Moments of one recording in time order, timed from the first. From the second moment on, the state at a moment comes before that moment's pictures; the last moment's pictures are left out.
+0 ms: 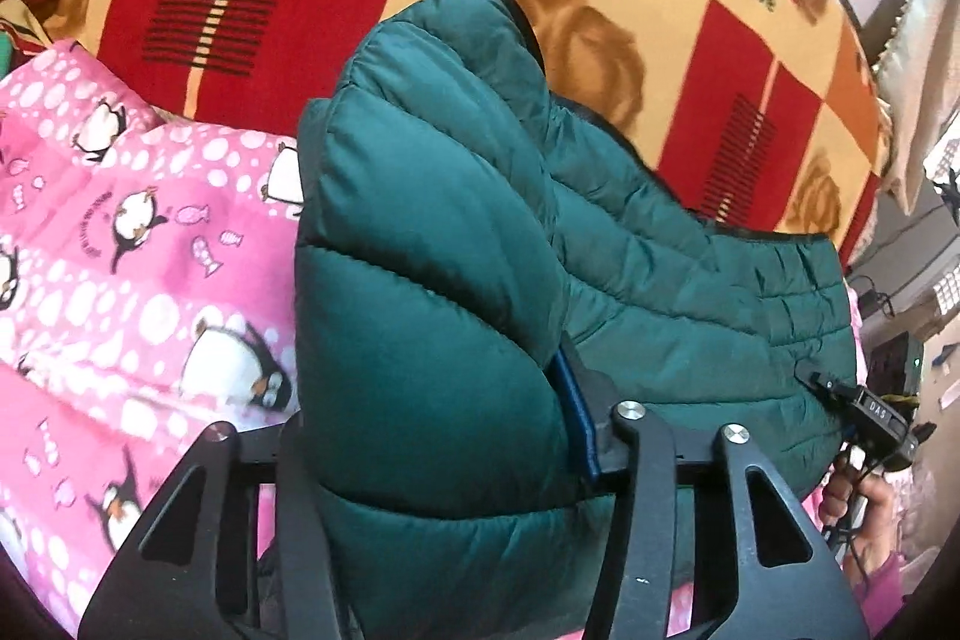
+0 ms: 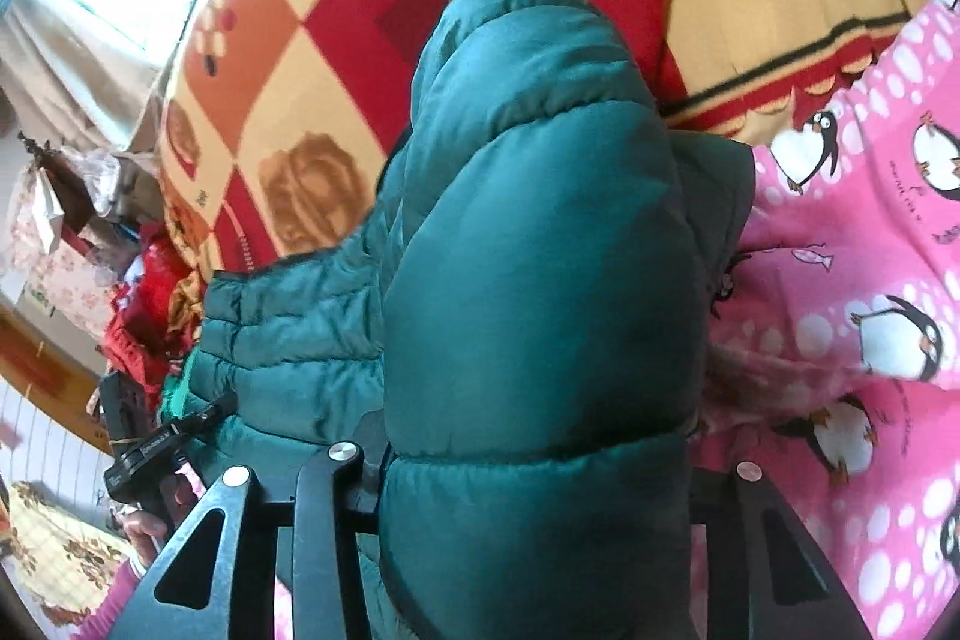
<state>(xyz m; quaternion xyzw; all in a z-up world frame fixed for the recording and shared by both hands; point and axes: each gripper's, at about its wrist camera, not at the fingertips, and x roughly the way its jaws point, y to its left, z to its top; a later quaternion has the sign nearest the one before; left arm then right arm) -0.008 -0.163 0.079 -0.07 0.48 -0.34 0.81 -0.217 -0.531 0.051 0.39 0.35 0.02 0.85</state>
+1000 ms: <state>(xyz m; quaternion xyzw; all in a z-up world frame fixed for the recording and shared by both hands) -0.155 -0.083 0.109 0.01 0.43 -0.25 0.87 -0.352 -0.454 0.097 0.23 0.41 -0.17 0.86</state>
